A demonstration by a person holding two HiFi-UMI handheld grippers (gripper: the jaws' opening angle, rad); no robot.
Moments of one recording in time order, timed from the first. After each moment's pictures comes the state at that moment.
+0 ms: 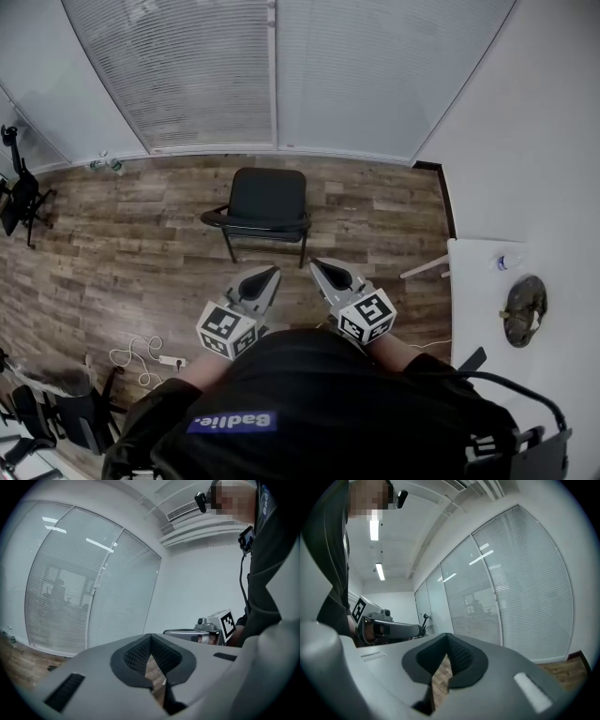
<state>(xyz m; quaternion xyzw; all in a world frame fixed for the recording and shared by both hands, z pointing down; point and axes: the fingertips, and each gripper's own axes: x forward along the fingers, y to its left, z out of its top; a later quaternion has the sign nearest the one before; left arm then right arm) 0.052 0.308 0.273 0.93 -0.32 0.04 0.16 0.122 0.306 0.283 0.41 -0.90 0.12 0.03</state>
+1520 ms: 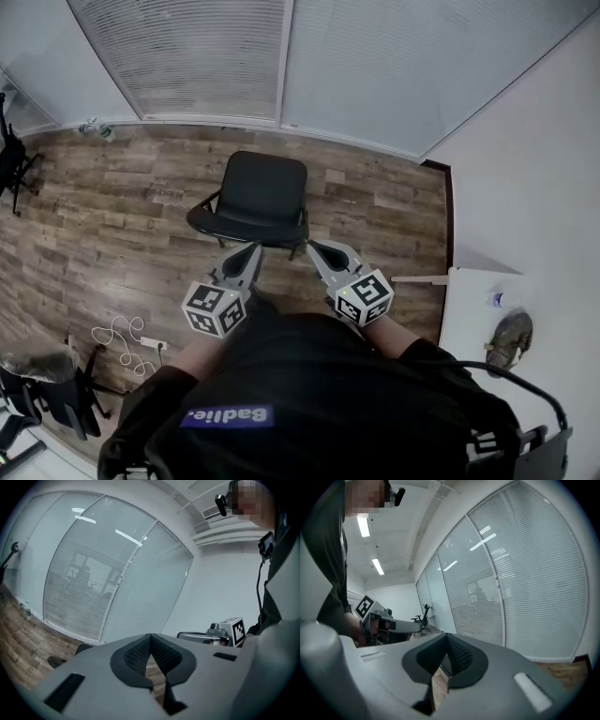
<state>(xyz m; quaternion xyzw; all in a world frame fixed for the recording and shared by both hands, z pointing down) 0.028 0.131 0.340 0.87 -0.42 0.03 0.27 0.132 0.137 0.341 0.37 -0.91 0.16 0.08</state>
